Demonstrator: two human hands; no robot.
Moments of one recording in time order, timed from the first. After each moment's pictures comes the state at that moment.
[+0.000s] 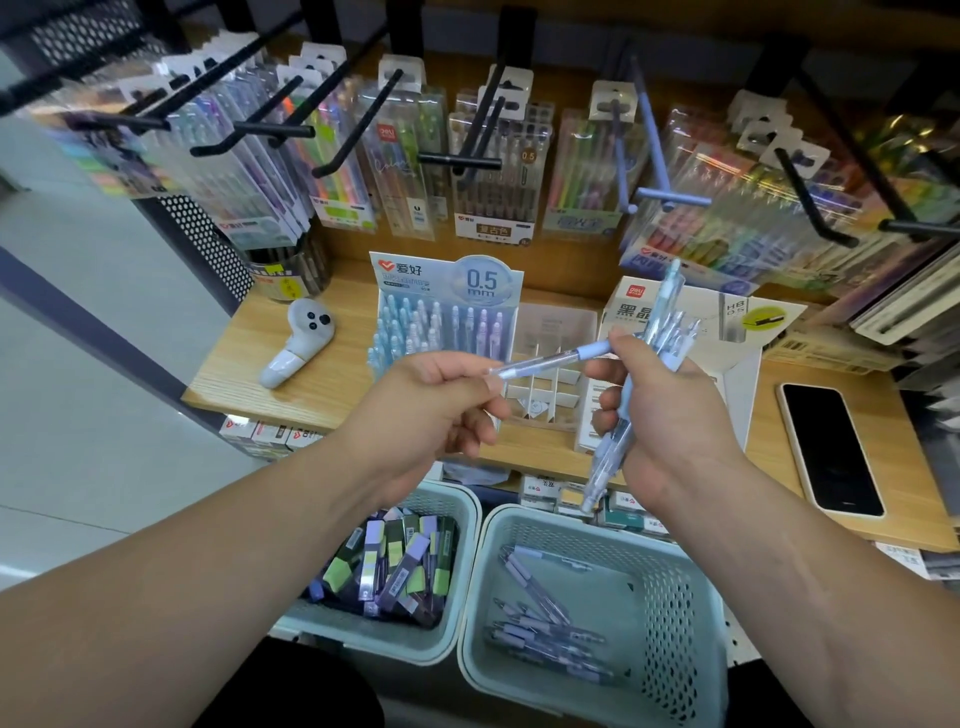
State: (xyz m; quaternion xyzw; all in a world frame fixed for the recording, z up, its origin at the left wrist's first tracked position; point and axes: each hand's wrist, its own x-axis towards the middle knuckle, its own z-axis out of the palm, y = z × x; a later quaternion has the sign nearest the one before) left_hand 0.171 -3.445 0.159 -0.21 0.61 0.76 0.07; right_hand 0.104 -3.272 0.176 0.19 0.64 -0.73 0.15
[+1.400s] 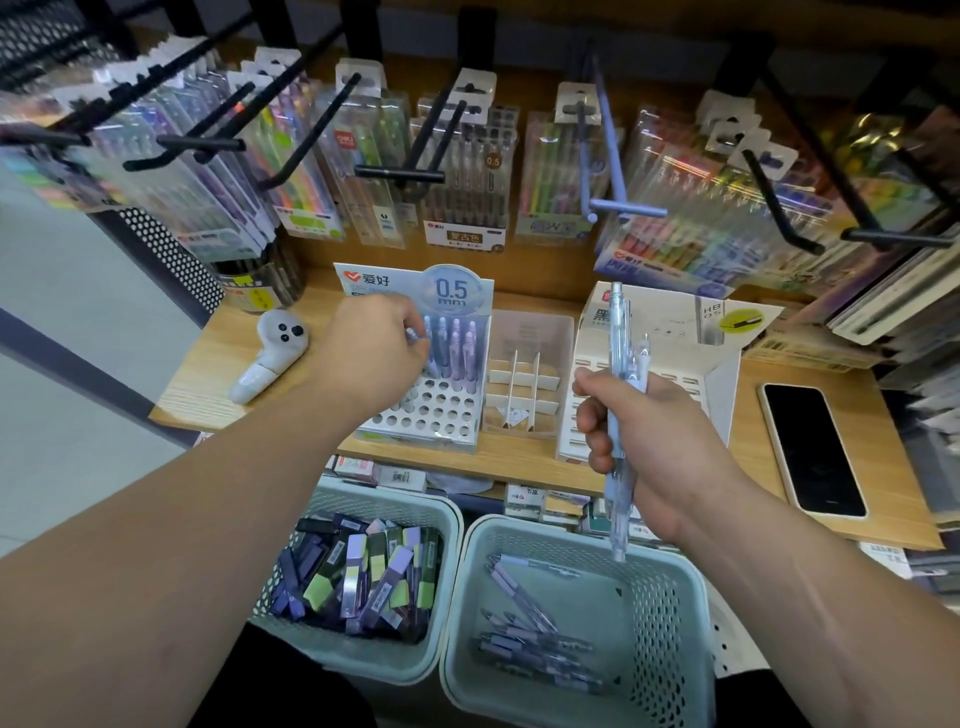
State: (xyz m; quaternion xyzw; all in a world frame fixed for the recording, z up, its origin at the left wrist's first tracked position) left_hand 0.099 -3.493 0.131 -0.14 0.96 0.22 -0.10; right_hand 0.096 -3.242 0.162 0.11 0.68 -0.68 0.25
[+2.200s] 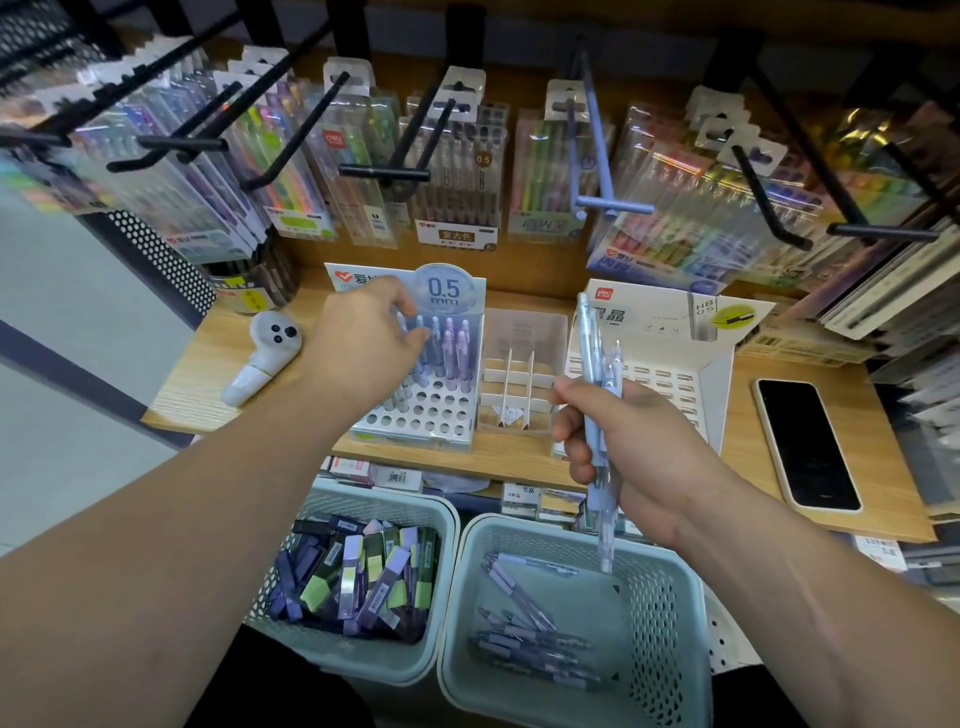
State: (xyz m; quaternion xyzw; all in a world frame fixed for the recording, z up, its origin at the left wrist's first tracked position) left_hand 0.097 -3.491 0.130 -0.15 0.95 0.25 -0.14; right_hand 0.101 -3.243 0.163 0.09 0.66 -0.67 0.31
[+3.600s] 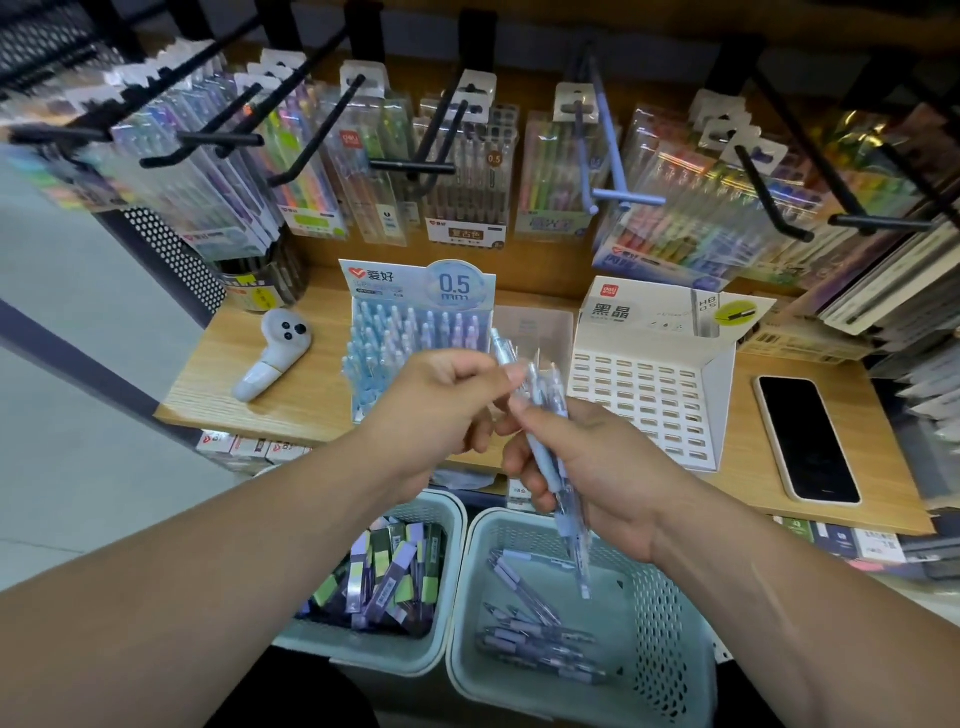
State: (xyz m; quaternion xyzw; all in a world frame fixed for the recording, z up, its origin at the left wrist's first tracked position) left_hand 0.152 -3.423 0.156 -0.15 0.71 0.69 0.07; right_hand 0.128 -3.264 0.166 0.02 0.65 -0.64 0.41
